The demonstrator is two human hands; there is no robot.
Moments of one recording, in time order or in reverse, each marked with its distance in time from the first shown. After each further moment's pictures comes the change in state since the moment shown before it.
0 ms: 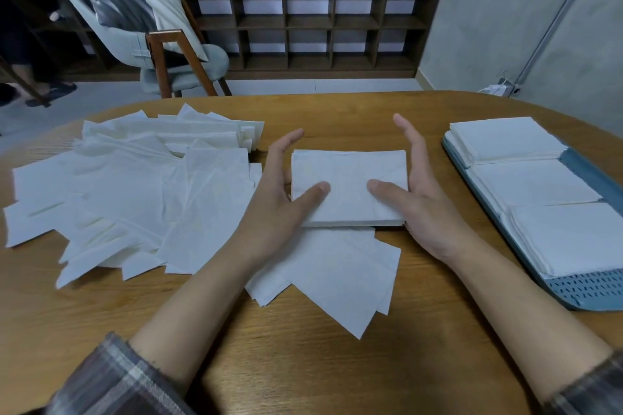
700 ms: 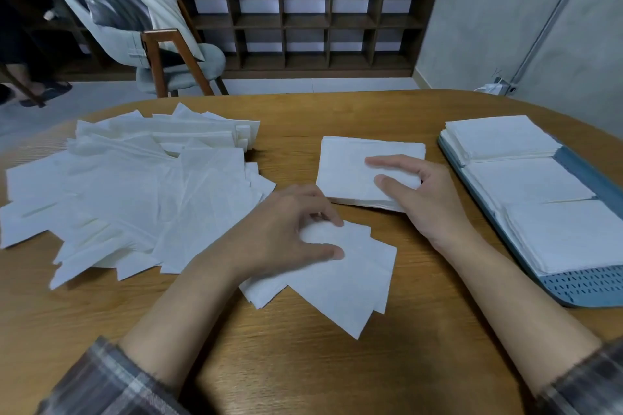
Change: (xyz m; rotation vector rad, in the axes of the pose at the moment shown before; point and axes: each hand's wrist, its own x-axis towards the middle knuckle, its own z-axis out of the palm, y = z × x) left_hand 0.000 -0.007 -0.010 0.667 -0.422 0.206; right_hand 0.006 0.015 -0.013 -0.243 0.212 -0.023
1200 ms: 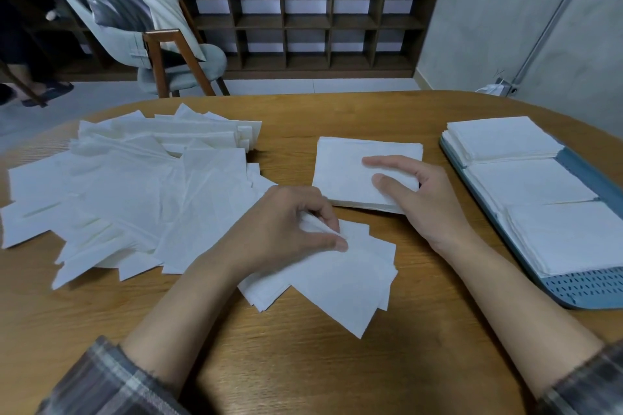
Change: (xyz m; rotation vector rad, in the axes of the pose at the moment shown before) left_hand 0.000 0.006 -0.004 -0.229 0.100 -0.011; right_hand -0.001 -0.005 0.002 0.022 -0.067 -0.020
